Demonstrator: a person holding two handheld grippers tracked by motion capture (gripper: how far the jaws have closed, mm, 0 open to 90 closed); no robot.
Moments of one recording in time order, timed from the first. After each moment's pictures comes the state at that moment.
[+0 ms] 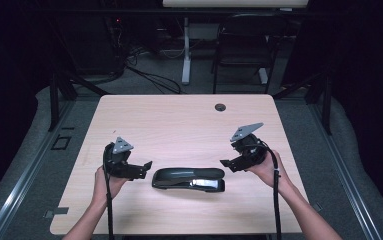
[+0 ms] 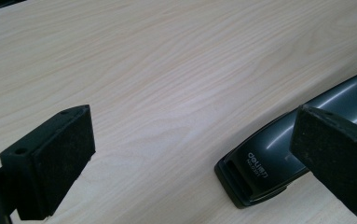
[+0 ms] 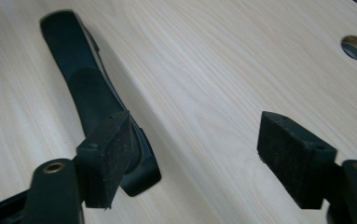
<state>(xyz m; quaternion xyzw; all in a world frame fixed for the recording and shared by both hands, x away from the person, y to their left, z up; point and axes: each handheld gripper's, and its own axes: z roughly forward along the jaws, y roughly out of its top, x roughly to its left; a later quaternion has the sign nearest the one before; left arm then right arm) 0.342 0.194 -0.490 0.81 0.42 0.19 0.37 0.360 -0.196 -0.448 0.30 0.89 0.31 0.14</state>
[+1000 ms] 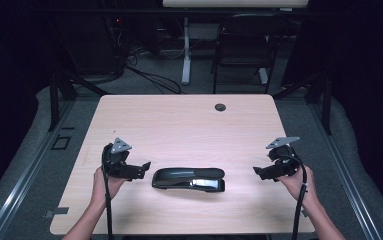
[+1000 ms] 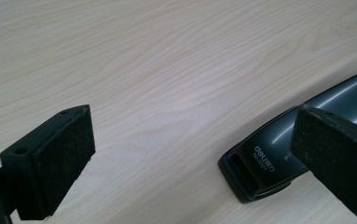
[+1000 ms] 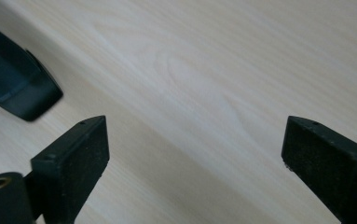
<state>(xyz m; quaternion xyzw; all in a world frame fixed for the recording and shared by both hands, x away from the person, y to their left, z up) 0.345 0.198 -0.495 0.81 0.43 0.18 0.37 0.345 -0.287 -0.493 0.44 0.84 0.25 0.18</state>
